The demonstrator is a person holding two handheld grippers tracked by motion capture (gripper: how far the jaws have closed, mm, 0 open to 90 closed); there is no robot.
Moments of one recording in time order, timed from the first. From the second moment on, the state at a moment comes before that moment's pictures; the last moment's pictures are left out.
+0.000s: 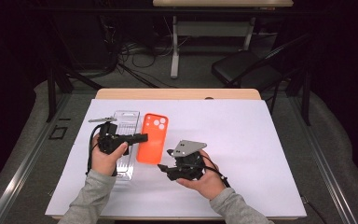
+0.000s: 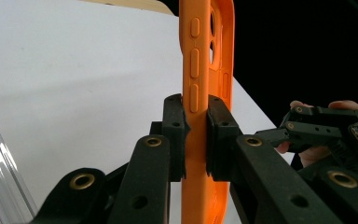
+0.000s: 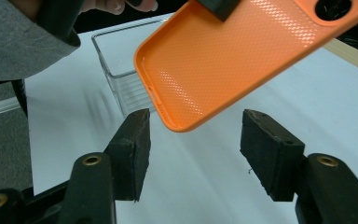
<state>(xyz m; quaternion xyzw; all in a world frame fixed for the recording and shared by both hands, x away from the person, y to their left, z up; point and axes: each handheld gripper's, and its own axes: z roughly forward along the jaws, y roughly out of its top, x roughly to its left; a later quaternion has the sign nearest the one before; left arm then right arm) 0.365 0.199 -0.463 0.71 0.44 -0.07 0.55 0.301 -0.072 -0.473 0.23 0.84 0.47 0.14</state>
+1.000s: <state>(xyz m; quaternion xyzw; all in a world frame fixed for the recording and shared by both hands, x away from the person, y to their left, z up) 0.358 0.198 -0.460 0.70 0.42 -0.06 0.57 0.333 -0.116 -0.466 0.34 0.78 0.53 0.07</state>
